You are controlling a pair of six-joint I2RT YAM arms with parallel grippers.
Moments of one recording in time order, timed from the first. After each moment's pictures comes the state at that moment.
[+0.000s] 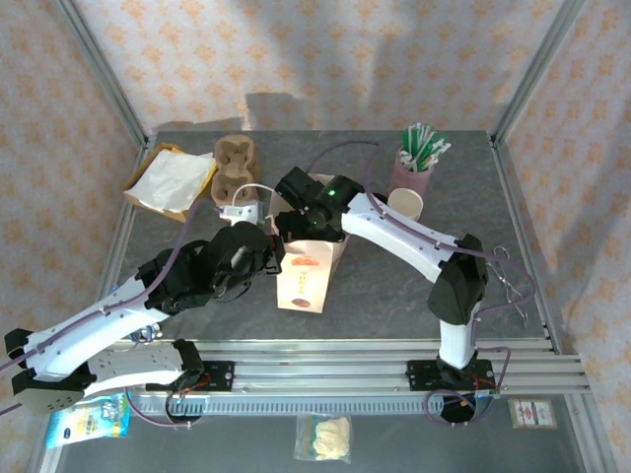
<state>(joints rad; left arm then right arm) -0.98 1.01 1.21 -0.88 -0.39 -0.93 0.90 1.88 1.83 -1.14 0.05 0.81</state>
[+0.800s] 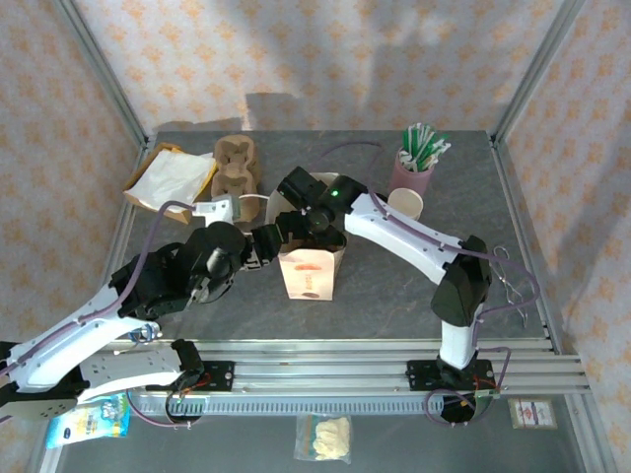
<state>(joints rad) -0.97 0.93 1.26 -0.95 -0.52 -0.91 0.90 1.85 1.82 -1.13 0.03 0.81</state>
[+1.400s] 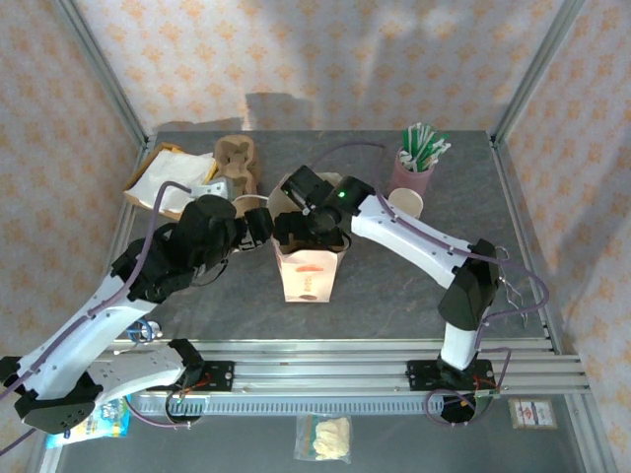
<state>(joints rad) -0.71 0.99 1.27 -0.92 -0.31 -0.78 0.90 1.81 1.78 -1.10 -0.03 0.77</state>
